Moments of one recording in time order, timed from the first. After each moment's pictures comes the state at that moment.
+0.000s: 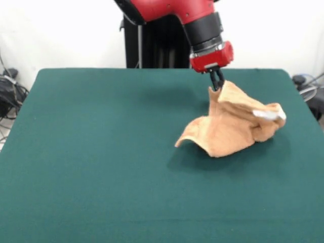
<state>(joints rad) -0.58 -0.37 0.28 2.20 -0.64 -0.49 2.32</state>
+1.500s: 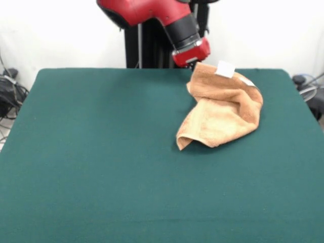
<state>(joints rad) -0.62 -0.13 0.08 2.13 -0.92 -0.70 2.32</state>
